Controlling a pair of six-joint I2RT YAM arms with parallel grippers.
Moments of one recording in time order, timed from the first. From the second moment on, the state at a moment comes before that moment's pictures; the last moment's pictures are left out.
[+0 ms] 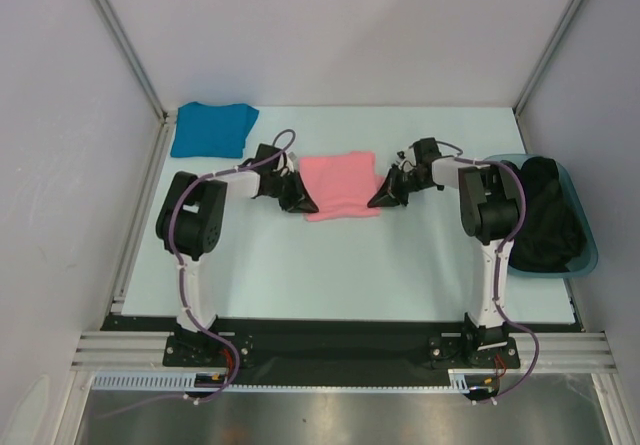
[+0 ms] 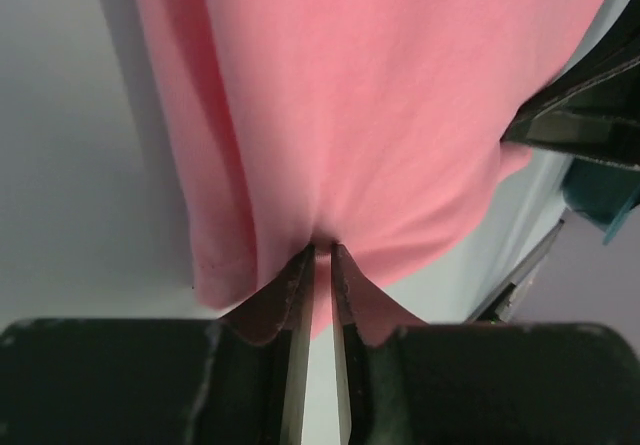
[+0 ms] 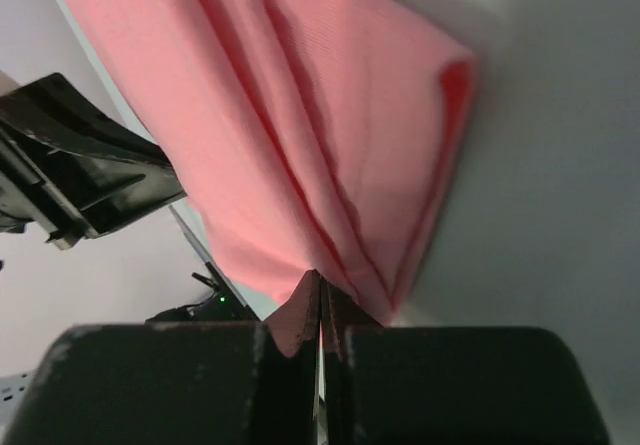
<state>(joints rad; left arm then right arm) -0.31 2.07 1.29 -0.24 0.57 -0.63 0.18 2.21 1.44 -0.38 -0.83 0.57</state>
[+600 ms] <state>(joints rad) -0.30 1.78 1.17 -0.45 0.45 -0.45 0.20 1.96 1.34 -0.55 -0.64 0.42</state>
